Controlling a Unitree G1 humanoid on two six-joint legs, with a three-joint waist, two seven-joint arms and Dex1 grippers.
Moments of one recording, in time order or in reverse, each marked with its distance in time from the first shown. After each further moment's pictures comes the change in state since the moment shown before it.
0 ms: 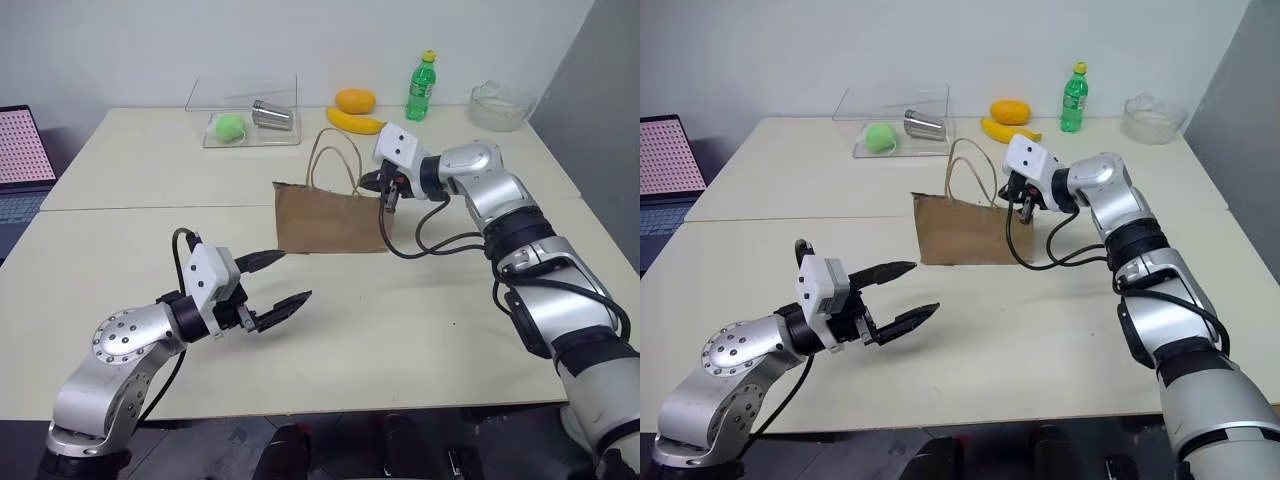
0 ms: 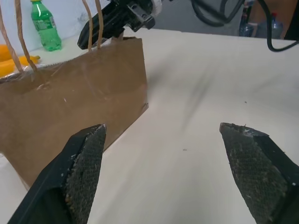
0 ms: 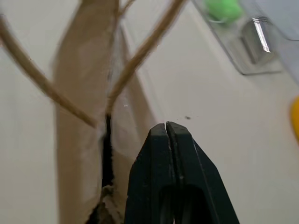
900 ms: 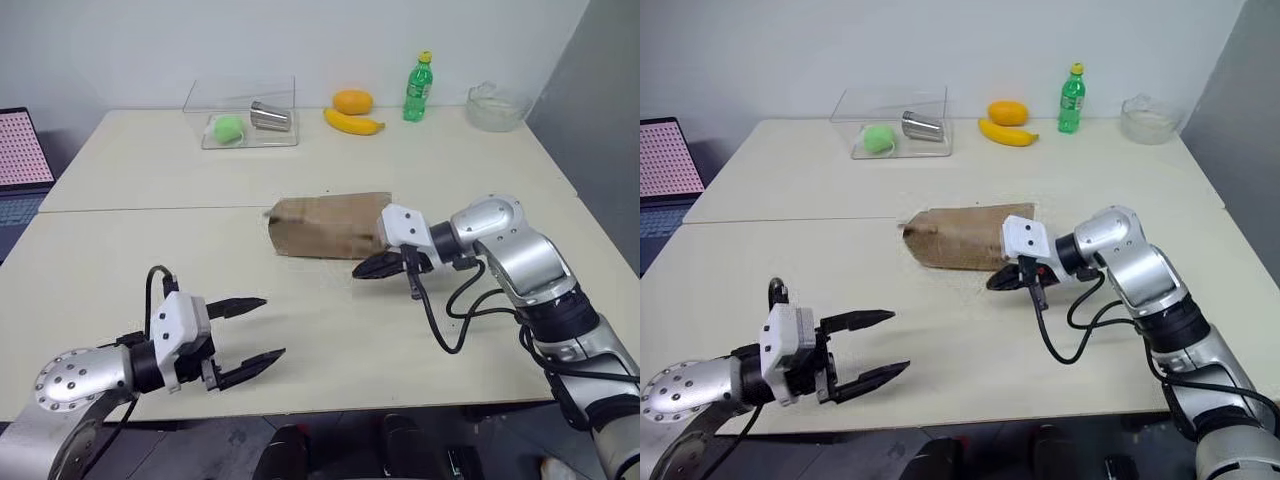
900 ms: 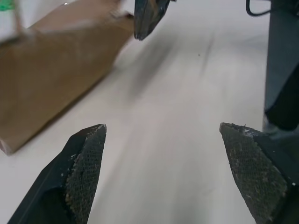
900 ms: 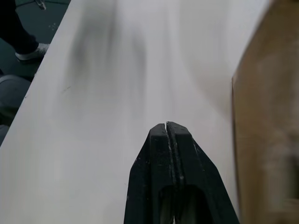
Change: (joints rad) left arm 0.303 0.136 0.162 -0.091 -0.024 -0.103 -0.198; right arm 0.479 -0.171 0.008 -0.968 0.163 0.490 0.229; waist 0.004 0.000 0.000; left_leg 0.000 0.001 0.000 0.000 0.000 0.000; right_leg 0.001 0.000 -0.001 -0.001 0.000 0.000
